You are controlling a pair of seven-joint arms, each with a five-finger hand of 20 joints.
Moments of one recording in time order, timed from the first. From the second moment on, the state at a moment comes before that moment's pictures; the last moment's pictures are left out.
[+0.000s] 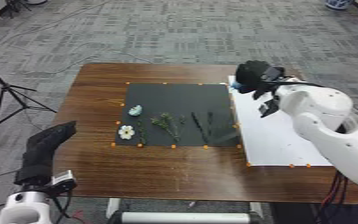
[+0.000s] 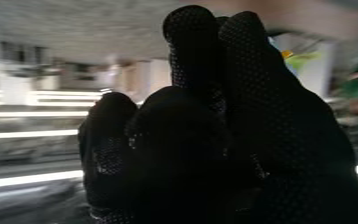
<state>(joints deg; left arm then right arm) 132.3 -54.5 -97.0 -119.5 57.7 26.3 14.0 -57.7 -38.6 47.7 -99.6 -123.4 -9.8 4.8</state>
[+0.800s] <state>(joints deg) 126.9 -54.2 -92.2 -117.6 57.5 26.0 13.6 -49.1 -65.2 38.6 -82.2 -142.6 -14.1 -4.9</state>
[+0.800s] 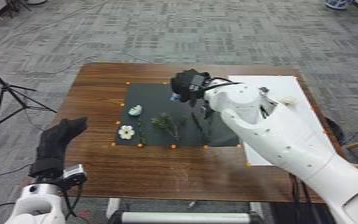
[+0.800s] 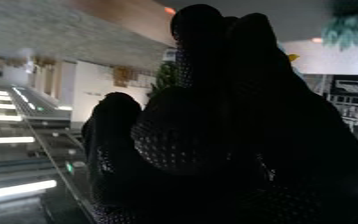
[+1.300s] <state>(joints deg) 126.5 -54.2 -92.0 -117.6 57.4 24.8 13.7 -52.7 -74.0 39.0 -83.1 -143.8 -16.1 -5.3</state>
